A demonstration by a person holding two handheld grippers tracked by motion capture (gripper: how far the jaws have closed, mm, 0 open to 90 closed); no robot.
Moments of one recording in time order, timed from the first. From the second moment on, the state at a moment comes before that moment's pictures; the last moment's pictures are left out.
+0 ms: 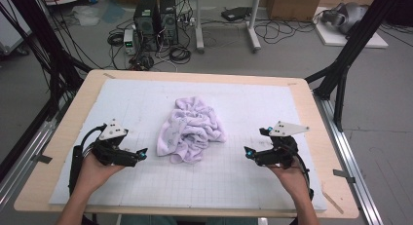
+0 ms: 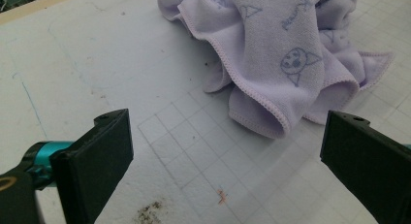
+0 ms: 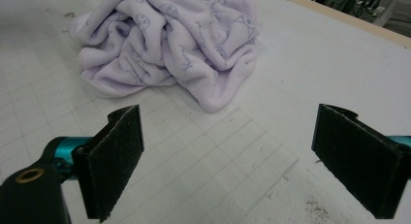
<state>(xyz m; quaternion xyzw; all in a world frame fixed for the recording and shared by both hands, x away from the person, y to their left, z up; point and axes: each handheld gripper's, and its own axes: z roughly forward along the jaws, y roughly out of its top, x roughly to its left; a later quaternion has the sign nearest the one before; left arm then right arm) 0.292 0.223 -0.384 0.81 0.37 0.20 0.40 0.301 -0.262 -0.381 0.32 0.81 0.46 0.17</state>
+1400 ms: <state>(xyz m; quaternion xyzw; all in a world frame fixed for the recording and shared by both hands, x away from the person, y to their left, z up) 0.349 0.148 -0.408 0.87 0.31 0.14 0.37 0.374 -0.153 -0.413 0.25 0.88 0.40 0.09</state>
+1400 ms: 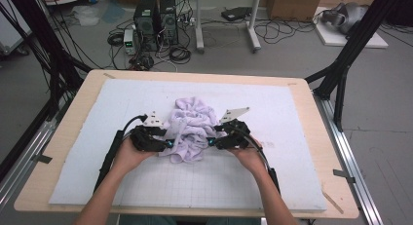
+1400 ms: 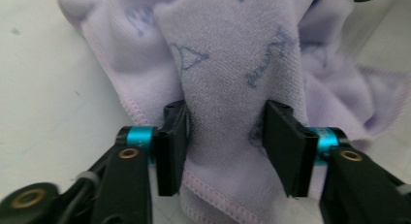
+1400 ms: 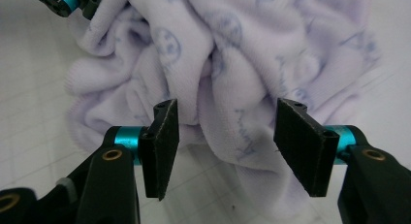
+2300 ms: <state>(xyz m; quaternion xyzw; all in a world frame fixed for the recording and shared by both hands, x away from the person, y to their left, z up) 0.261 0.174 -0.374 0.87 0.24 0.14 0.41 0.317 -0.194 -0.375 0.17 0.88 0.42 0.10</state>
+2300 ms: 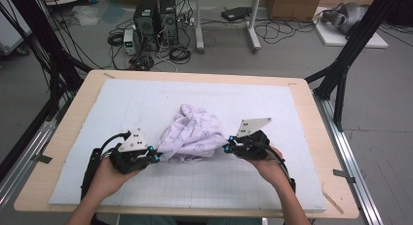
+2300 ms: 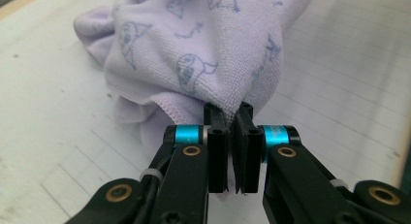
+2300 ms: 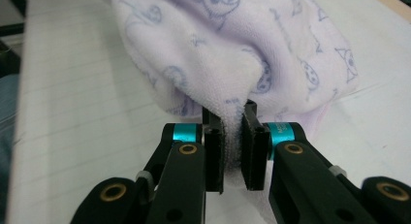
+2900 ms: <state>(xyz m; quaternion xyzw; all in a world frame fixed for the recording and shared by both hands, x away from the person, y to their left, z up) 0.284 0.176 -0.368 0.85 0.26 0.14 0.44 0.305 -0.212 -0.375 0.17 0.87 0.46 0.08</state>
